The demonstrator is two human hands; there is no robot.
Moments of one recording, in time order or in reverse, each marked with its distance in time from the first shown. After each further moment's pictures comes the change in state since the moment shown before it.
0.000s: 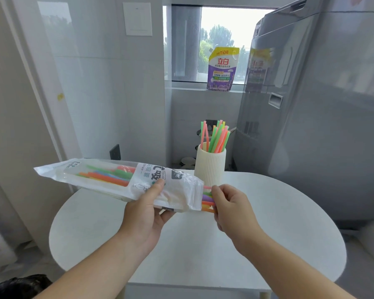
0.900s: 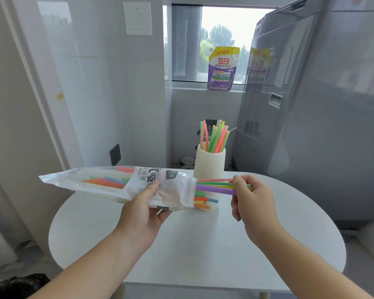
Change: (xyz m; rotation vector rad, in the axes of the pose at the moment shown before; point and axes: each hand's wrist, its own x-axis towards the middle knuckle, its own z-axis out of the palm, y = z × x) left_hand 0.007 0.000 -0.005 -0.066 -0.004 -0.060; right_hand 0.008 -0.009 -0.028 0.125 0.188 -0.069
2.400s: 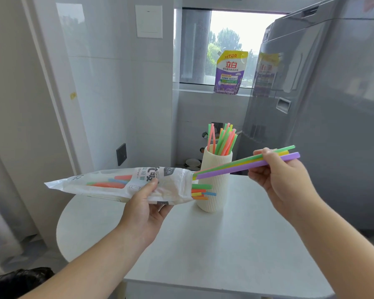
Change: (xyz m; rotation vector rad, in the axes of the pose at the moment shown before) left_hand -0.003 0.011 0.000 -0.088 0.036 -0.040; right_hand 0.024 -0.057 -0.025 0.308 -0.030 -0.027
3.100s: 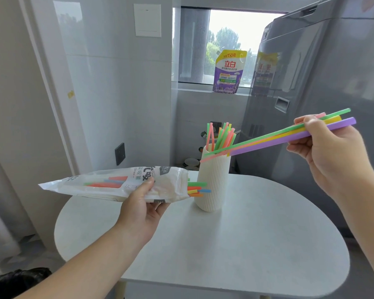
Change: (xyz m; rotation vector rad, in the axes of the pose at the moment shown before) left_hand 0.008 0.000 -0.005 -0.028 0.032 0.024; right_hand 0.011 -0.062 -0.032 -0.190 0.131 -0.282
